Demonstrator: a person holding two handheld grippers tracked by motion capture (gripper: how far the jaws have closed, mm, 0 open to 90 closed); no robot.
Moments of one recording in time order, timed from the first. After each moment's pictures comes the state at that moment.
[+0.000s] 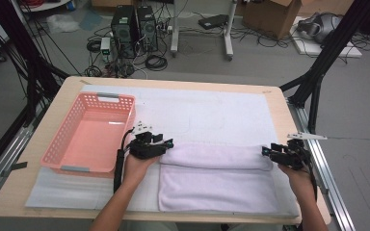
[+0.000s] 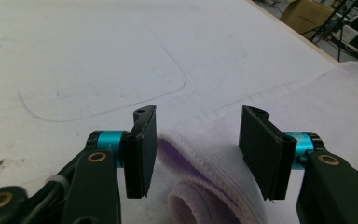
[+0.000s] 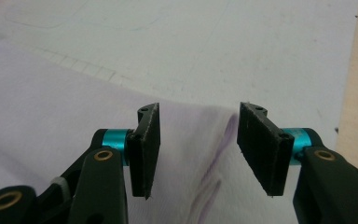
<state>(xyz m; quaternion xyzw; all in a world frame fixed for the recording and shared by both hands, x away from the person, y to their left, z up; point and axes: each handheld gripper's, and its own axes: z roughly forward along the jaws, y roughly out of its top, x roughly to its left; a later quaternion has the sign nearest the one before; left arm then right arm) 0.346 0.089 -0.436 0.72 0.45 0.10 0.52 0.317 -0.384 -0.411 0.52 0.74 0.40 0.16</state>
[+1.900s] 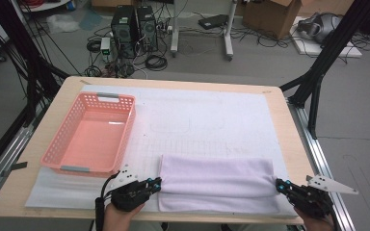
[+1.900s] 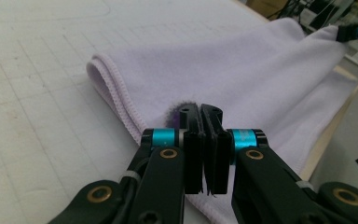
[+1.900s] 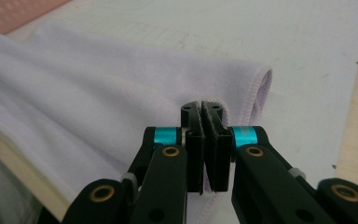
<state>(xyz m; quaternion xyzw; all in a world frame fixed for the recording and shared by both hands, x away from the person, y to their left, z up) 0.205 0.115 -0.433 0.74 0.40 0.09 0.54 0.184 -0.393 -0.413 0.46 0.73 0.46 0.18</state>
